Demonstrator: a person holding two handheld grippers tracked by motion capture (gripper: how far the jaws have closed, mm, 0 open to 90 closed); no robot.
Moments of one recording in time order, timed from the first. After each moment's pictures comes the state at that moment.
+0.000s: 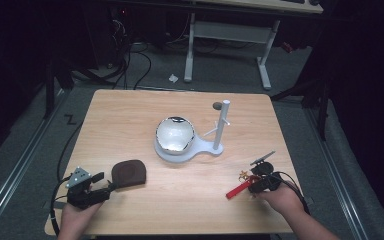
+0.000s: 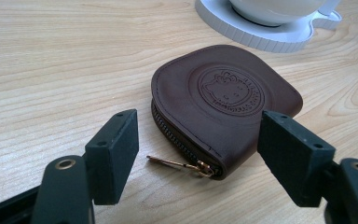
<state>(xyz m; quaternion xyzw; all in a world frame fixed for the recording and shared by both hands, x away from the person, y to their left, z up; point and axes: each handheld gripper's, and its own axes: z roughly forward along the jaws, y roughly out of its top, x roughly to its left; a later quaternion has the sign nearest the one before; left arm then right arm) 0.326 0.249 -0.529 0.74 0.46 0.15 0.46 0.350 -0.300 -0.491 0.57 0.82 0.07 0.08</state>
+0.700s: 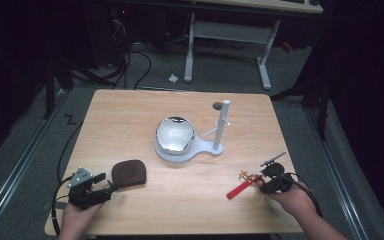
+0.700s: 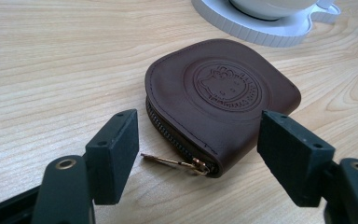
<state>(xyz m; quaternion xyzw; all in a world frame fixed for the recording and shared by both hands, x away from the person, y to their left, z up) 0.326 0.246 -0.531 0.75 0.46 0.15 0.46 0.343 -0.328 -0.485 0.56 0.82 0.07 0.09</state>
